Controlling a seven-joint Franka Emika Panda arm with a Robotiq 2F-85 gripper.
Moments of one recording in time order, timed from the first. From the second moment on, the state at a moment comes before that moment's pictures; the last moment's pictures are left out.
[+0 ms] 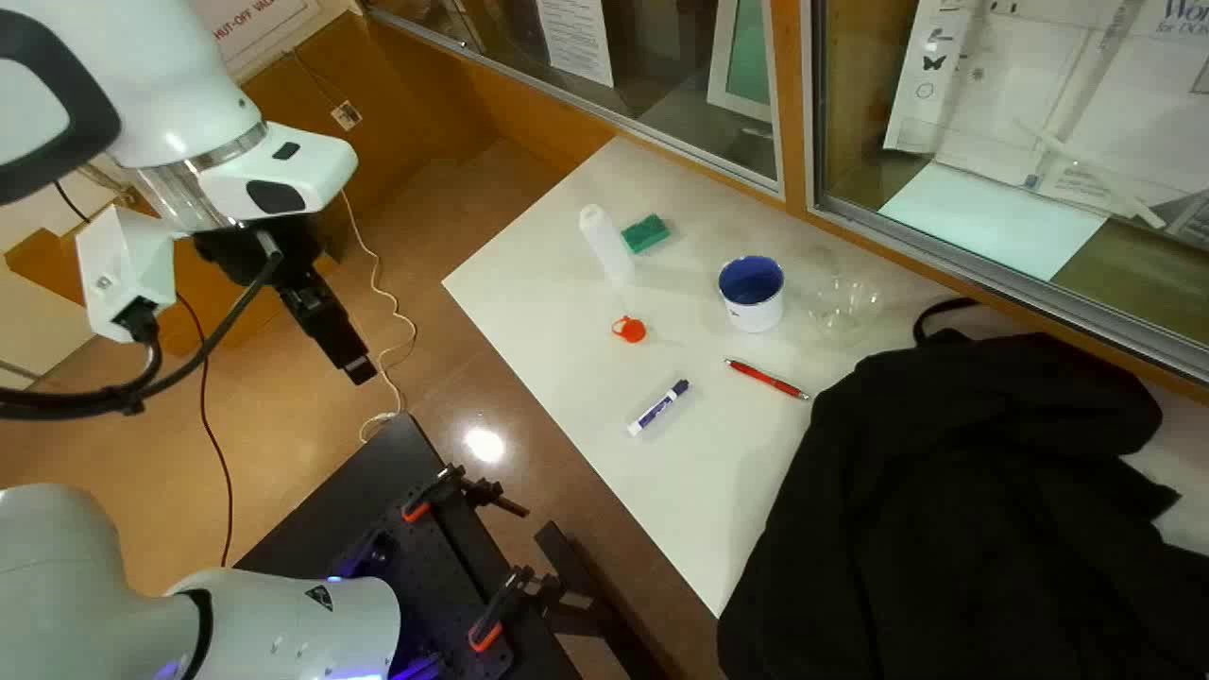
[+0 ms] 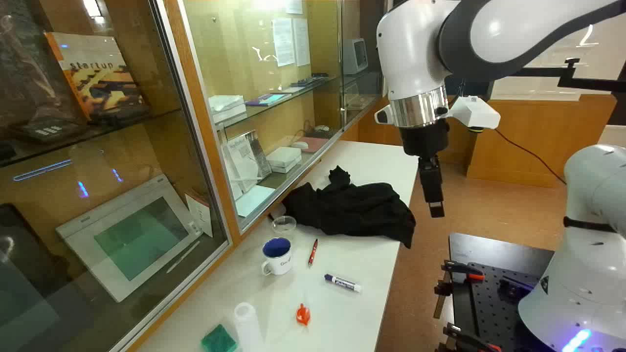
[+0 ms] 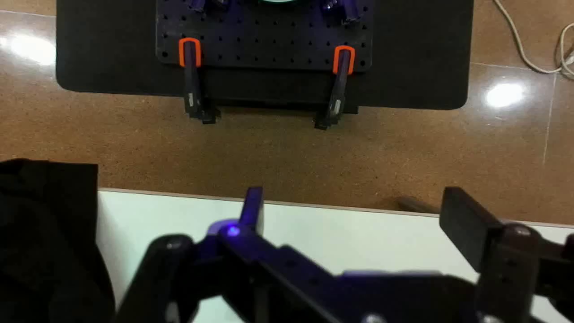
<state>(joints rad) 0.08 -0.59 0.00 -2.54 0.06 1.69 0.02</state>
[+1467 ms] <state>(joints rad) 0.08 -0.58 0.00 -2.54 0.04 1.69 0.02</state>
